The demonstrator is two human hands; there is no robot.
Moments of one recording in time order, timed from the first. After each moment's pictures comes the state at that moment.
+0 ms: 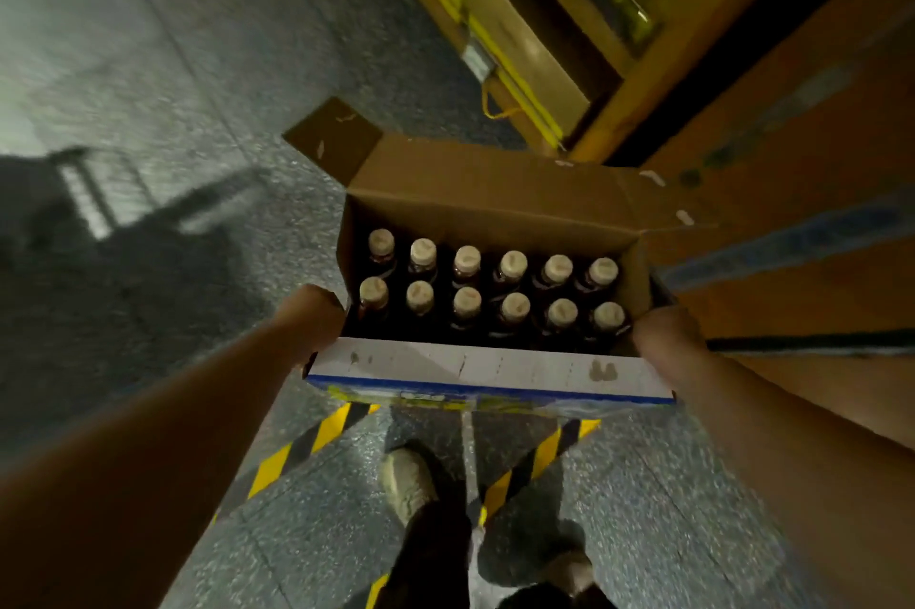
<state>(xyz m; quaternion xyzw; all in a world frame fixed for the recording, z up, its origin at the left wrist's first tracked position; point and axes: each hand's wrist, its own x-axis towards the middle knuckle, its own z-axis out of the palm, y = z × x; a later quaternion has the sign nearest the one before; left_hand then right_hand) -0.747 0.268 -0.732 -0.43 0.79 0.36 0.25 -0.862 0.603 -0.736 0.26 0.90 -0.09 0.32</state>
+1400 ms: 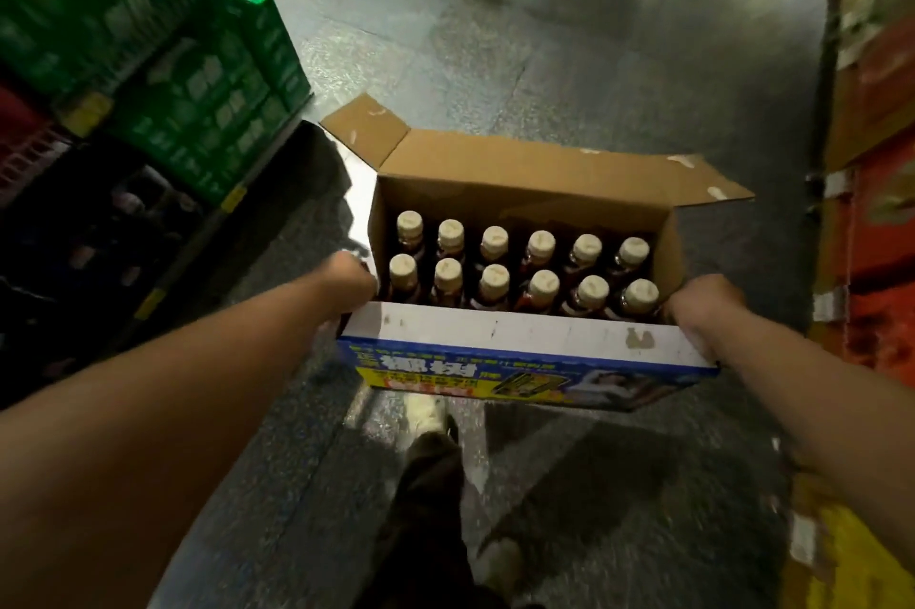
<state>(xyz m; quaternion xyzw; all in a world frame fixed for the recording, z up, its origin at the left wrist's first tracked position) -0.914 -0.560 -0.613 -0.72 0.56 0.41 0.06 -1.283 -0.473 -0.616 -0.25 0.92 0.00 0.30</state>
